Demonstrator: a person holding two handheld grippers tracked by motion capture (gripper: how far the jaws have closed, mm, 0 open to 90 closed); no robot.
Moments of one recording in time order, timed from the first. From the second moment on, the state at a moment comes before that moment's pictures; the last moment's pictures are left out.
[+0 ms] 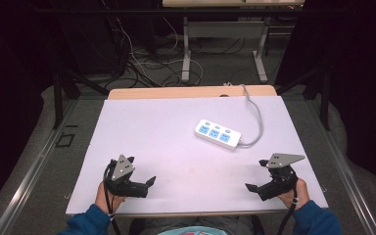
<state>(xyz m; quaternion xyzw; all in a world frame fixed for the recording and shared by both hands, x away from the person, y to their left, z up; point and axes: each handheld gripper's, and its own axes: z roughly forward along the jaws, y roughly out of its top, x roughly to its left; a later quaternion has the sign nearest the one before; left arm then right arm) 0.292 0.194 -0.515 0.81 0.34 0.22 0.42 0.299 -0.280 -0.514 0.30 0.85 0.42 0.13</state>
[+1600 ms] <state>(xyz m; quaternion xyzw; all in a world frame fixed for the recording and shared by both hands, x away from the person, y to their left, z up) 0.298 0.189 -0.519 0.82 0.32 0.22 0.41 0.357 -0.249 -0.507 0.30 0.86 0.41 0.12</state>
